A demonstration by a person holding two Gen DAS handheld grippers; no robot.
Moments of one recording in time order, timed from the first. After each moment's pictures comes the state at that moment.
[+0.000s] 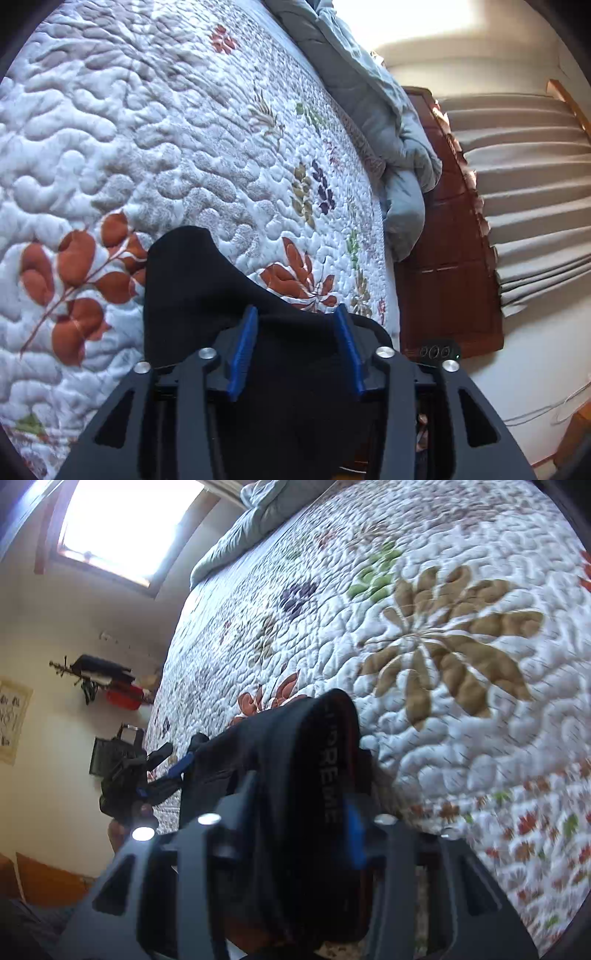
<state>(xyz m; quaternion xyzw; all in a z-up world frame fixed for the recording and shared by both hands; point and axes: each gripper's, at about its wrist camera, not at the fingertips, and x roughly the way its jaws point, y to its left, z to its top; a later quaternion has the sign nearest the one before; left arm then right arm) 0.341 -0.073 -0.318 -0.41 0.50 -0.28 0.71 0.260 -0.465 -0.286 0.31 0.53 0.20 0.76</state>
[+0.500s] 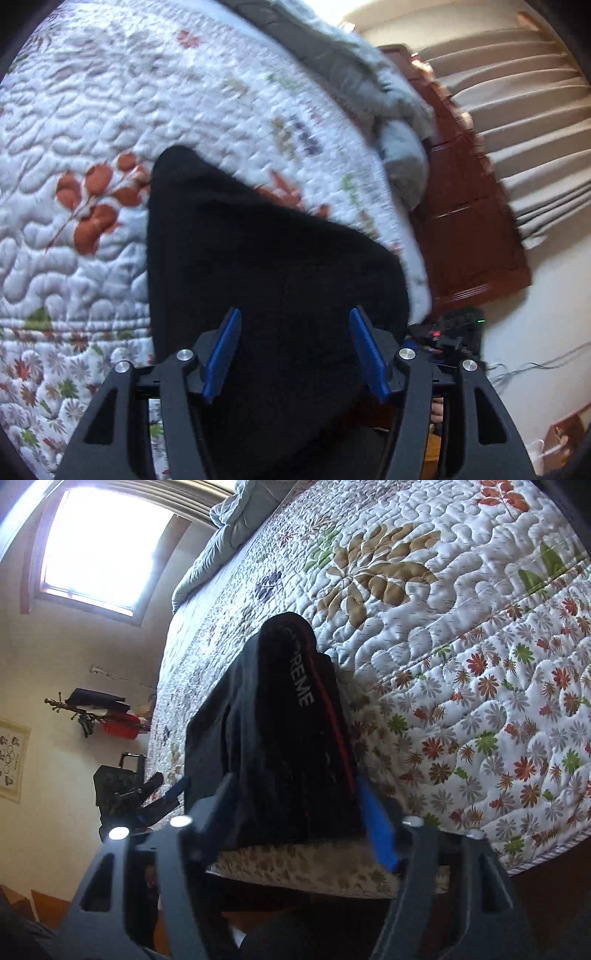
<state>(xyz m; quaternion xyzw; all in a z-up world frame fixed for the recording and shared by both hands) 0.270 -0.095 -0.302 -0.29 0.53 -0.29 0.74 0.186 -0.469 -0.294 0.36 0.53 0.15 0.75</state>
